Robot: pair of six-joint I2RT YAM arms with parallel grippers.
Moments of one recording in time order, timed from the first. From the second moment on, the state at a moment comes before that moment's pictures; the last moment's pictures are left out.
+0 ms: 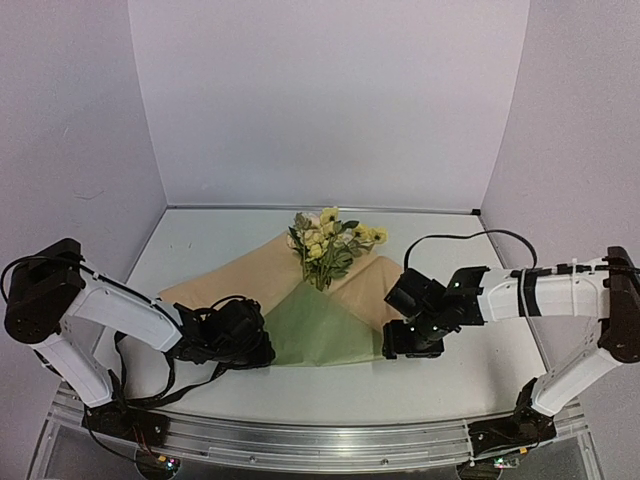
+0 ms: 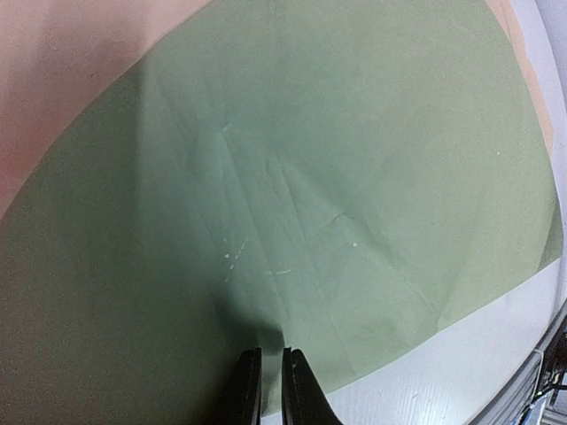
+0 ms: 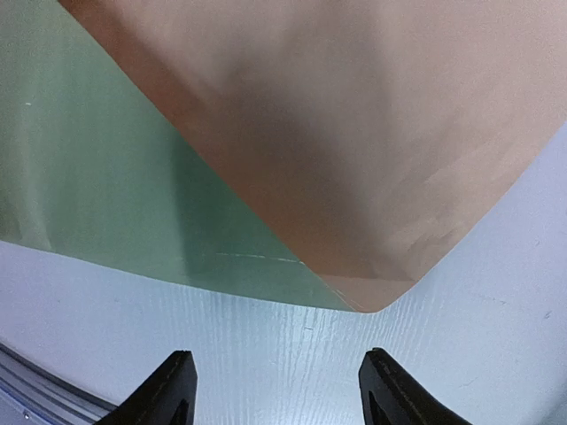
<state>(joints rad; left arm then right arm) -1.06 1.59 0.62 0.04 -0.11 -1.05 0.97 1.49 0.94 -0.71 0.11 0.85</state>
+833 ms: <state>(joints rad) -1.06 1.62 0.65 0.03 -0.08 -1.04 0.98 1.66 0.78 -0.13 0.03 1.13</state>
